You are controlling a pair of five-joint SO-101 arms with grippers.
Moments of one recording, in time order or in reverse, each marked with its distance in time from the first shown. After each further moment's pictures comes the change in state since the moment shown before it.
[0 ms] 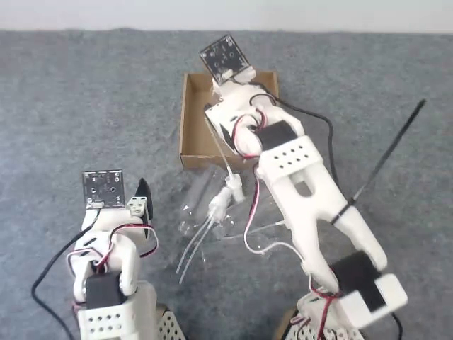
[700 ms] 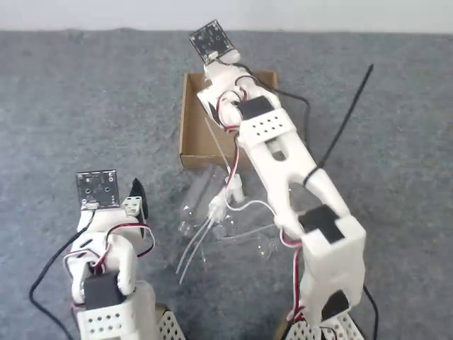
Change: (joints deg) left arm -2.5 0.0 0.0 0.0 0.0; right arm 1.0 27.1 -25.8 0.0 0.0
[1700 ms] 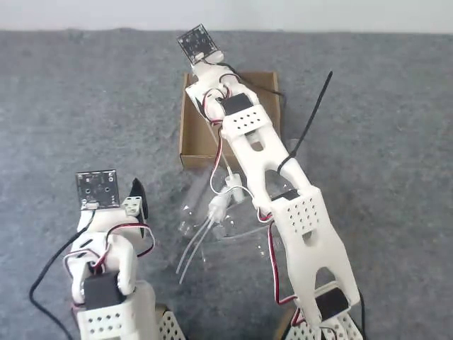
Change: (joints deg) left arm 0.0 0.0 0.0 0.0 -0.1; right arm -0.9 29.9 -32.4 0.0 0.0
